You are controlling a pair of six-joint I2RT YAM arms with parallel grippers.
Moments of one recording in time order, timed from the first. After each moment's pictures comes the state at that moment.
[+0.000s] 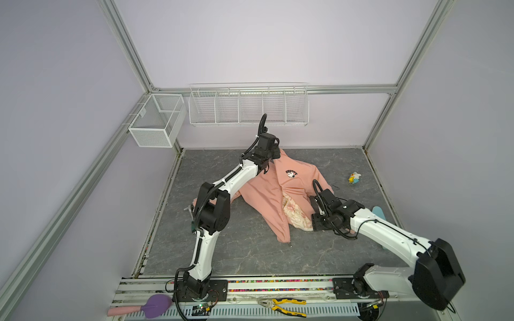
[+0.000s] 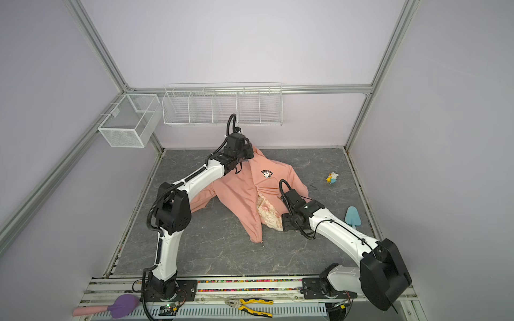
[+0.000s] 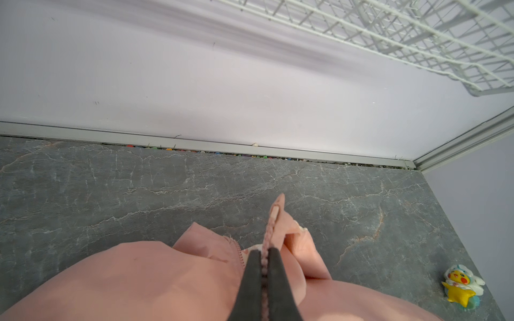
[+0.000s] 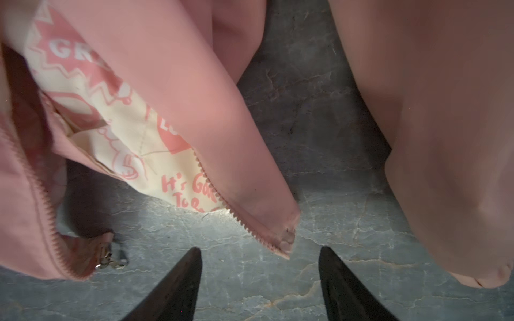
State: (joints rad) left arm -0.60 2.18 1.93 -0.23 -0.18 -0.47; right arm 0.63 1.32 0.84 -0.83 0.14 0.47
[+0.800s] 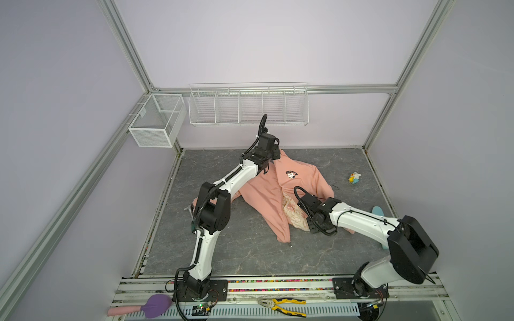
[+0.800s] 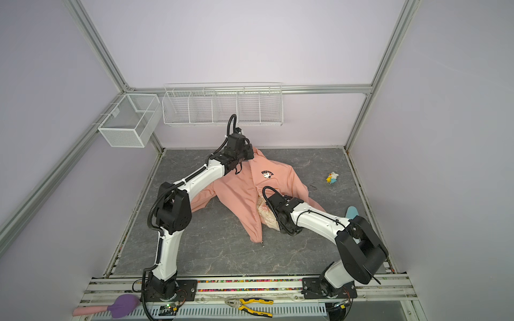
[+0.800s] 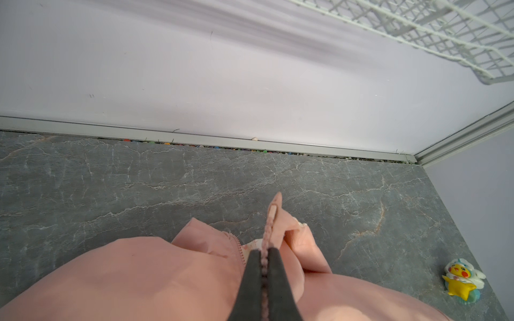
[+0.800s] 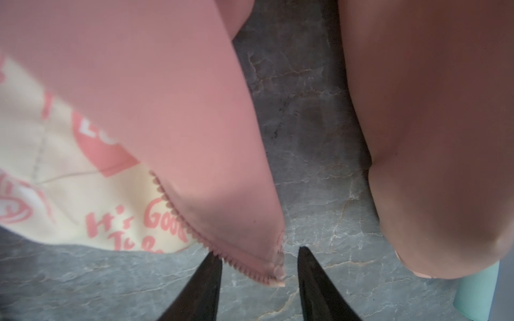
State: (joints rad) left arm -0.60 2.18 1.93 -0.24 -0.16 -0.47; right arm 0.72 1.51 0.91 -0.88 0.34 0.50
